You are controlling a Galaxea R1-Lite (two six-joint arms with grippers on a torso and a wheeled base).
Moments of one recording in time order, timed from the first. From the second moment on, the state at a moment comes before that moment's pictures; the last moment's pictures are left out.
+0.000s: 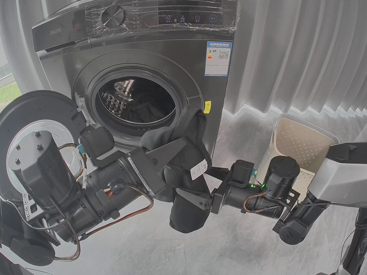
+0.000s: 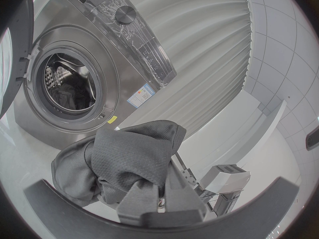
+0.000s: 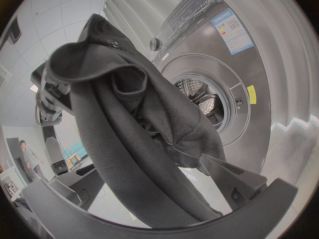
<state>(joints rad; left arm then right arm) -0.83 1.55 -0.53 -1.13 0.03 -0.67 0.68 2.14 -0.61 -1.55 0.38 0.22</state>
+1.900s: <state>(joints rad) -0.83 1.54 -0.53 -1.13 0.02 -0.67 0.69 2.25 -0.76 -1.55 0.36 0.22</state>
